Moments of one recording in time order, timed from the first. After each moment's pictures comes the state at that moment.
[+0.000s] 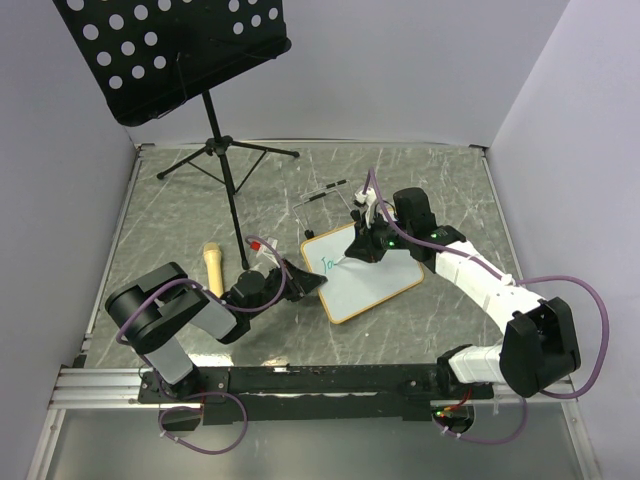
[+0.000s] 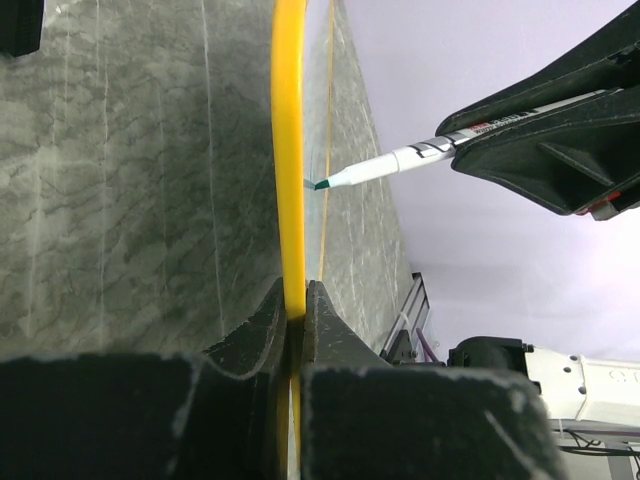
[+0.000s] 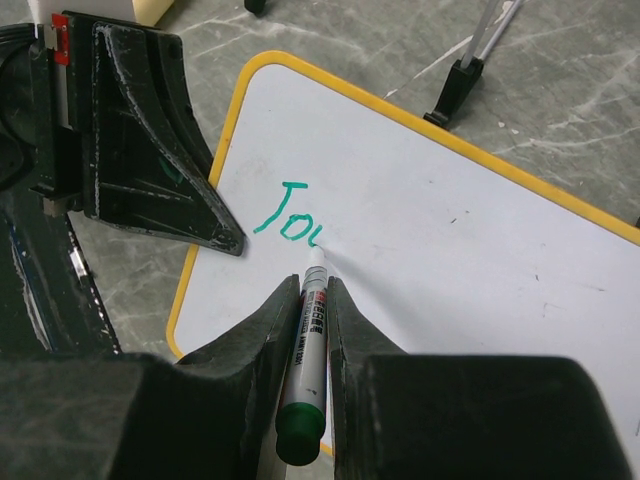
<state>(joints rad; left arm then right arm) -0.82 1.65 0.29 1.26 0.07 -1.10 0.42 1.30 0.92 -0.30 -0.65 -0.17</state>
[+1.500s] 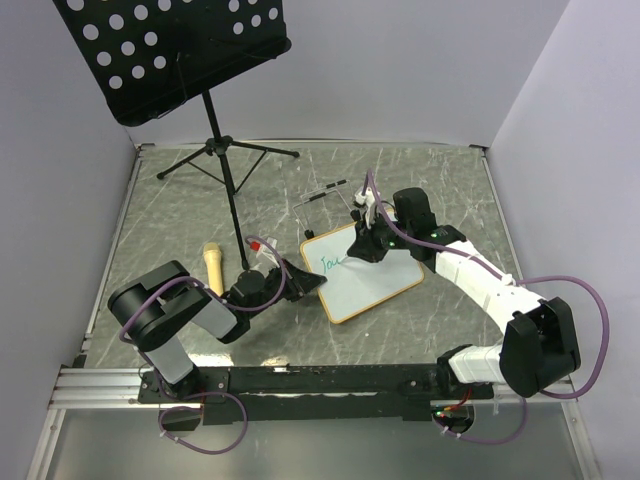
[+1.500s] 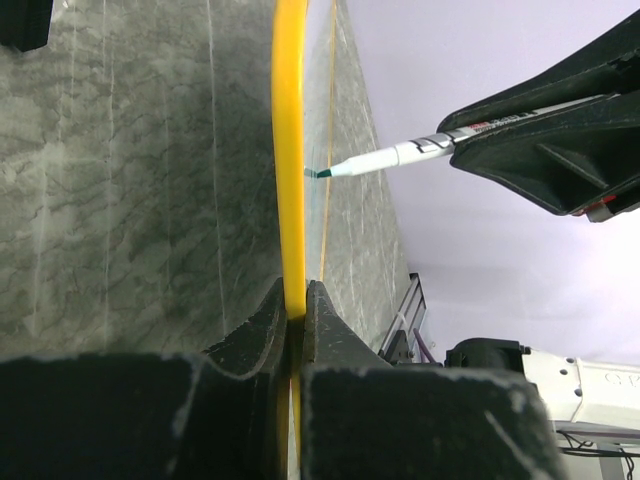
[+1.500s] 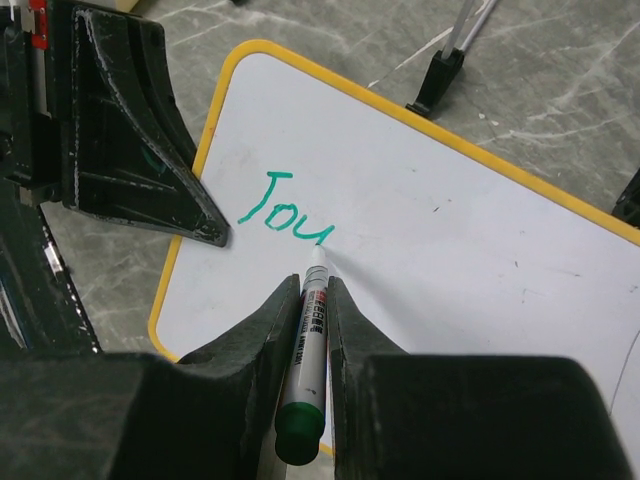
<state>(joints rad) -0.81 1.66 0.29 1.27 0.08 -1.11 0.42 1.30 0.92 -0.32 -0.61 -0.20</state>
